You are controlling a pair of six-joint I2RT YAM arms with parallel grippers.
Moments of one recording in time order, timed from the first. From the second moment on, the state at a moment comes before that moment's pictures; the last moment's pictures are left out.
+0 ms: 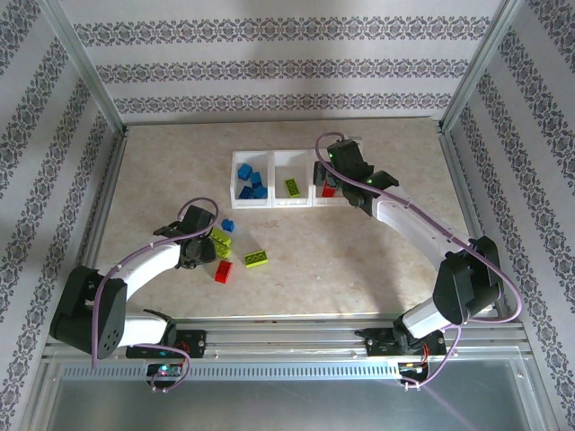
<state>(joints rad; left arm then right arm) -0.30 1.31 0.62 -0.57 -0.12 -0.58 0.50 1.52 1.23 -0.48 0.34 0.45</state>
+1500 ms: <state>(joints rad) -0.32 1.77 1.38 -0.40 -0.08 -0.46 0.68 1.42 1.05 -0.42 0.47 0.52</state>
